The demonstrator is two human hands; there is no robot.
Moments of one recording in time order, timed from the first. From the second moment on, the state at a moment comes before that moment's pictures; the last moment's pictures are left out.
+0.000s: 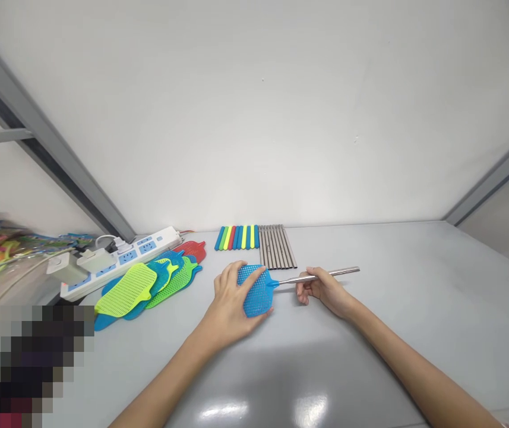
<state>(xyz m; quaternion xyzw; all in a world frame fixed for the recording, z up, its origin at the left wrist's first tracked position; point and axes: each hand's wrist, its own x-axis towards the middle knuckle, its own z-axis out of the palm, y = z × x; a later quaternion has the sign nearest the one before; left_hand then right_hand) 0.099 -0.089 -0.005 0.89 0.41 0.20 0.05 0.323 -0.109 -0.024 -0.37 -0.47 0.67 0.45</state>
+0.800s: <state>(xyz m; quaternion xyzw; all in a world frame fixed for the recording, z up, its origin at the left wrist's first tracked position) 0.109 -0.101 -0.008 0.90 0.39 0.20 0.09 0.308 -0.116 -0.023 -0.36 -0.54 0.66 0.38</state>
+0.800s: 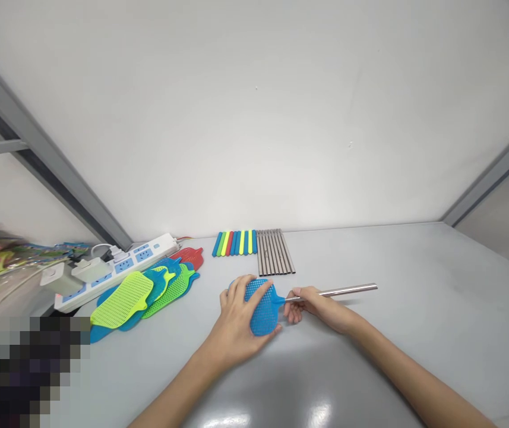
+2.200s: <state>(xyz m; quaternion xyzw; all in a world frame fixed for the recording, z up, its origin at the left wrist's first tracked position) 0.087 -0.084 0.012 0.90 0.40 0.18 0.06 0.315 -0.110 -0.037 -0.39 -0.40 0.61 0.55</state>
